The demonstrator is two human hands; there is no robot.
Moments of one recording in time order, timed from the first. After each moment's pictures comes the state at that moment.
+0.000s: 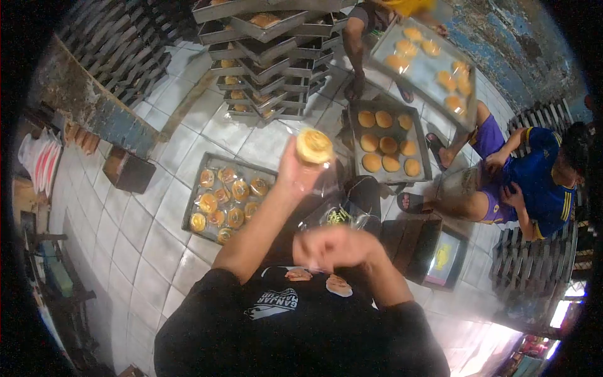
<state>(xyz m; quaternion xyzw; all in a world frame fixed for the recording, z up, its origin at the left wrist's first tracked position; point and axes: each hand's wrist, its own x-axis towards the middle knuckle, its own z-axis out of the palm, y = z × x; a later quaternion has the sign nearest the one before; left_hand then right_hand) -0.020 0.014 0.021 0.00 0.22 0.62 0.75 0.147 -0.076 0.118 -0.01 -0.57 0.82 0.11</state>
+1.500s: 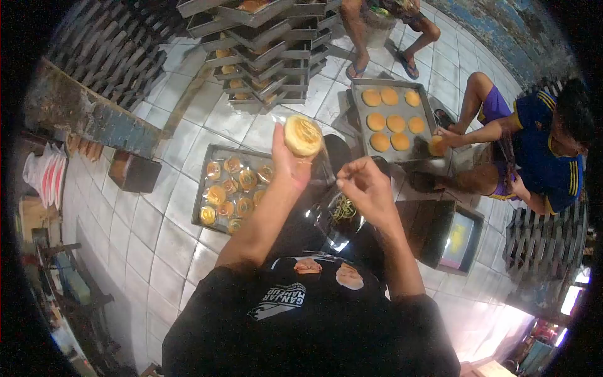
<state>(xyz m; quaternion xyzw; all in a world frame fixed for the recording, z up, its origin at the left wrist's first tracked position) -0.028 0.002 0.031 -0.04 0.31 0.68 0.66 0.164 -0.058 0.103 -0.45 -0.61 0.53 0.38</state>
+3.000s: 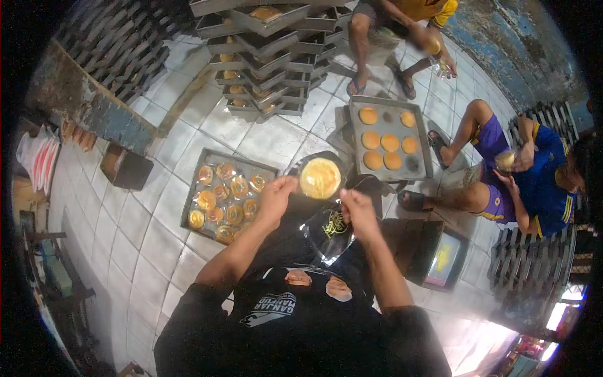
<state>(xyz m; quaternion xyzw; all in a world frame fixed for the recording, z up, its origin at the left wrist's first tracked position) -0.056 -0.066 -0.015 0.41 0.59 0.53 0.44 0.183 -0.046 0.010 -0.56 -0.42 0.66 0.29</state>
